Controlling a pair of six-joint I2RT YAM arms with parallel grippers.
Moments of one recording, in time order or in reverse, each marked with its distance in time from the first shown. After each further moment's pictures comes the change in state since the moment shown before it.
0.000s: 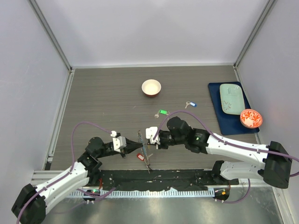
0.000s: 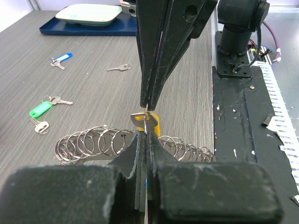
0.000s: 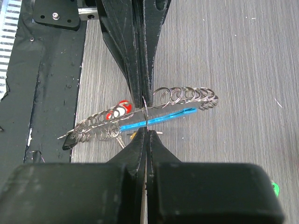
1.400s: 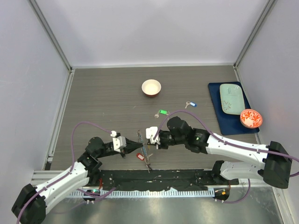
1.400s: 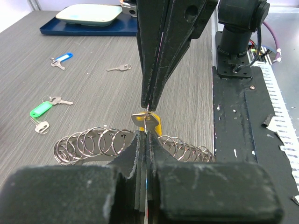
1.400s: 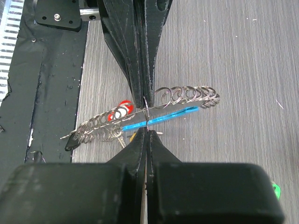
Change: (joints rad) left arm 0.003 0.000 0.000 0.001 0.001 0.000; right arm -0.003 0.000 -0.003 0.006 -0.010 0.002
